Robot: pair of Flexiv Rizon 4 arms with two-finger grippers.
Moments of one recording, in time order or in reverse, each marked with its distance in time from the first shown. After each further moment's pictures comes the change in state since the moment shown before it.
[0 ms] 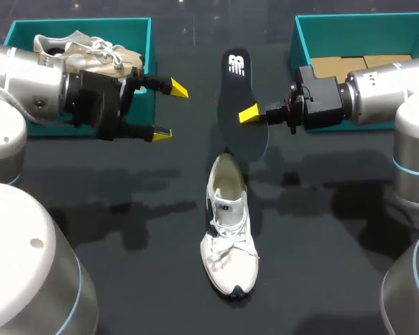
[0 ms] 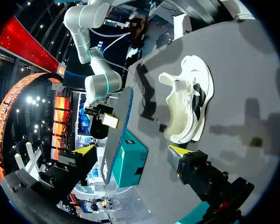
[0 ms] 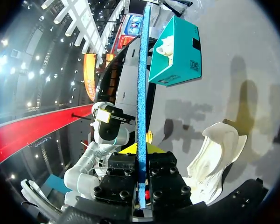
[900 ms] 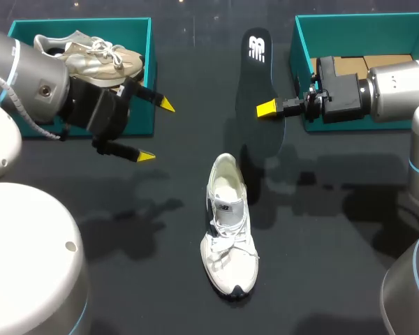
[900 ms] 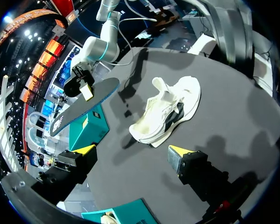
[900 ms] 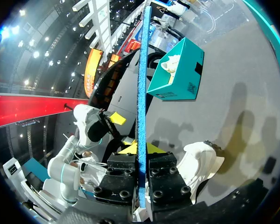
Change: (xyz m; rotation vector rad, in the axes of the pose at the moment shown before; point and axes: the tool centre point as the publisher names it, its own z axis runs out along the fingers) left arm 0.044 -0.014 -0.022 -0.232 0.263 -0.510; right arm -0.010 0.014 -0.034 -0.076 -0.068 -0.220
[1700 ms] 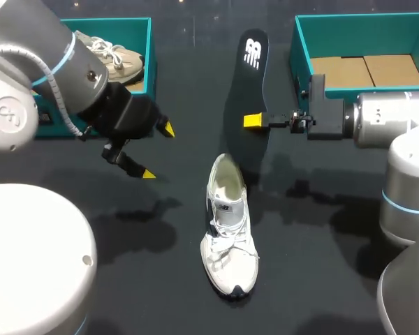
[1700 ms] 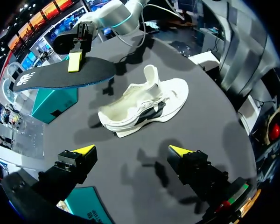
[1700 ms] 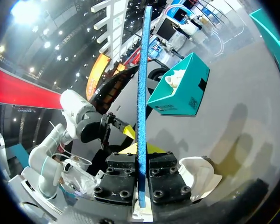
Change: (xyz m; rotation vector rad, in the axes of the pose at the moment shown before) left arm 0.044 0.007 0.021 -0.159 0.304 -0.336; right arm -0.015 -0.010 0.028 -0.146 -0.021 -0.169
